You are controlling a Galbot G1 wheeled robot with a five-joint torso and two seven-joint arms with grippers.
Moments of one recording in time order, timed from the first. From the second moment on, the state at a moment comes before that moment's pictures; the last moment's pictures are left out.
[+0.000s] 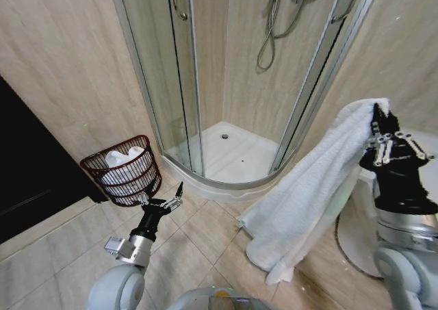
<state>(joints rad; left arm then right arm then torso) 1.75 -1.49 -0.63 -2.41 -0.25 0.05 0.16 -1.48 1.16 1.02 2.50 0.48 0.22 -0.07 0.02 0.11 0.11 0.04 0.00</state>
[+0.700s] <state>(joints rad) 1.75 -1.49 -0.63 -2.41 -0.25 0.05 0.16 -1.47 1.15 1.05 2.50 0.52 0.21 -0.06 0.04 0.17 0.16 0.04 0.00</state>
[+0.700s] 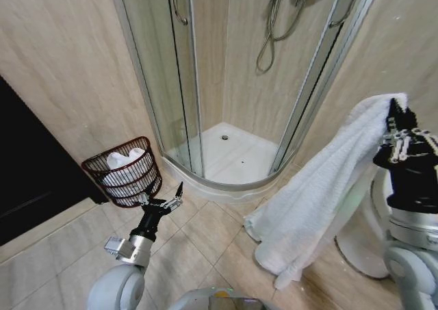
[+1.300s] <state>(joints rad) 1.75 -1.49 -0.63 -2.41 -0.25 0.05 0.16 -1.46 1.13 1.07 2.50 0.54 0.20 -0.05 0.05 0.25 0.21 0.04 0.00</state>
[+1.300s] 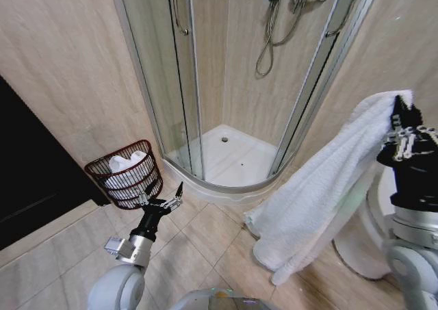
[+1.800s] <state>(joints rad) 1.75 -1.49 -0.63 -2.41 -0.25 0.05 0.16 -1.45 1.13 1.08 2.50 0.56 0.20 -0.05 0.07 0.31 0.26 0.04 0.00</state>
